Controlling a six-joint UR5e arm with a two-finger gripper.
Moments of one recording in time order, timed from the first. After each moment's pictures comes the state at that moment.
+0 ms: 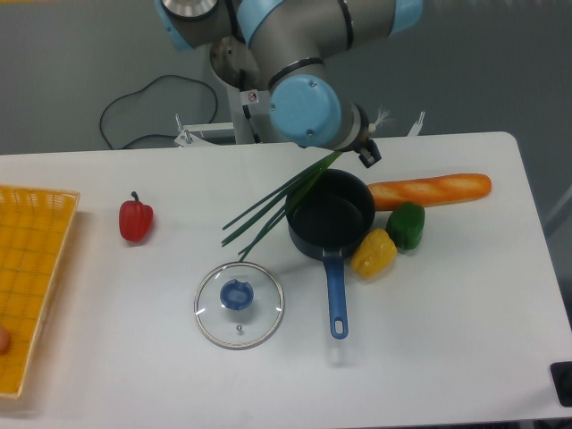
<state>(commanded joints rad) 2.51 -1.76 -1.58 -1.72 2.12 1.45</state>
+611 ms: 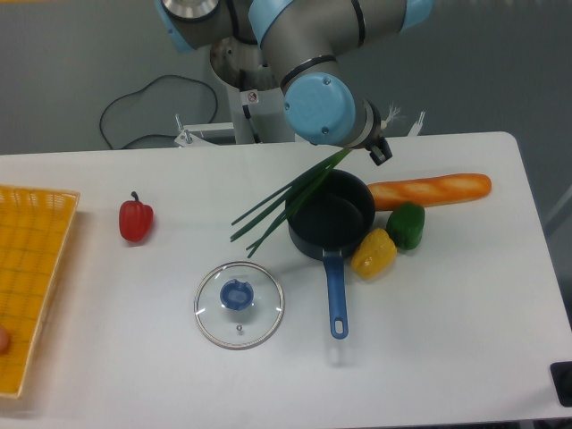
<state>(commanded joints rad) 2.51 -1.77 -1.56 -1.70 2.12 1.44</state>
